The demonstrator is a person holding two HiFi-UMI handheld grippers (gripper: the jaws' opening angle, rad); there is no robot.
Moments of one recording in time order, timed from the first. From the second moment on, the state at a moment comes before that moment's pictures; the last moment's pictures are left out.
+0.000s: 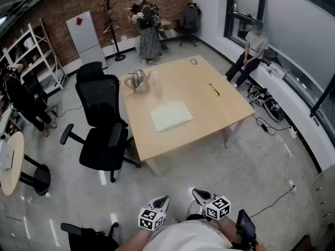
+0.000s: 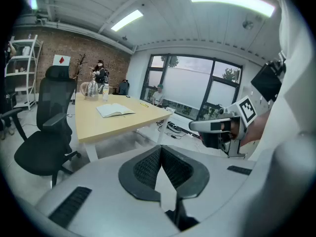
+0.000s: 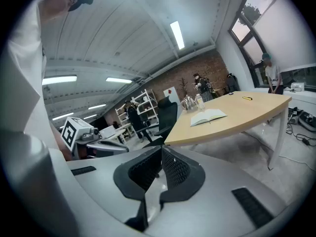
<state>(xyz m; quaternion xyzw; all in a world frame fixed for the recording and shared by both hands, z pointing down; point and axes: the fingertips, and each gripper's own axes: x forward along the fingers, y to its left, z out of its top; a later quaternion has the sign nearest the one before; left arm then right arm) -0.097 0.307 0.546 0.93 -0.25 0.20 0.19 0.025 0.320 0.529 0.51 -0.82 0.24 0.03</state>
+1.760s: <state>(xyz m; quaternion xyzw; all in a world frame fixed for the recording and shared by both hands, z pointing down) 0.075 0.058 0.532 0.94 -0.21 0.19 0.19 0.175 0.101 0.534 0.54 -0.79 0.28 0.04</state>
